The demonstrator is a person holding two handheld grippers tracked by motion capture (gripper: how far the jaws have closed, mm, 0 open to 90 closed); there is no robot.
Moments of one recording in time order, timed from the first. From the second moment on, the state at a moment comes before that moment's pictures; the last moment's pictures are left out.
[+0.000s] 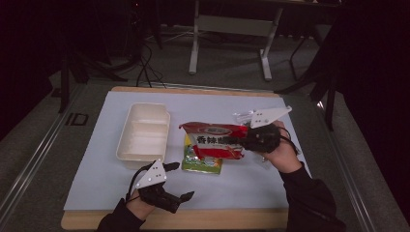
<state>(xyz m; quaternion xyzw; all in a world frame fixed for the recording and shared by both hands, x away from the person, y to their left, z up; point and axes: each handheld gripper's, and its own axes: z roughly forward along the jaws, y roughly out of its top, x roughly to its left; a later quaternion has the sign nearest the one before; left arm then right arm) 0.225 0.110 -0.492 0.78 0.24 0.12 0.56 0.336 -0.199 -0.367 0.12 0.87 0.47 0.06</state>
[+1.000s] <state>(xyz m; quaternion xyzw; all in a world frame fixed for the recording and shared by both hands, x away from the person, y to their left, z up) 0.221 0.111 -0.520 0.79 0.22 0.14 0.55 0.405 -0.122 -0.371 0.15 0.85 0.49 0.04</state>
